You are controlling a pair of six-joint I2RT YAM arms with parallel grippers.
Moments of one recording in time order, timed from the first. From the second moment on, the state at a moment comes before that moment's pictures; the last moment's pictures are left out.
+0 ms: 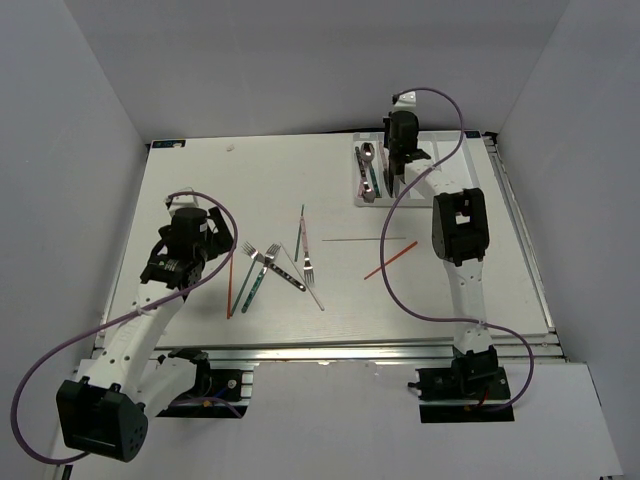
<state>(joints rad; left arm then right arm) -0.22 0.97 0.78 -0.47 -0.33 -0.43 0.27 2.43 2.03 0.18 0.31 0.02</state>
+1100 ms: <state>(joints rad) -0.22 0.92 0.78 -0.47 -0.33 -0.44 0.46 1.69 1.27 -0.35 0.51 0.51</state>
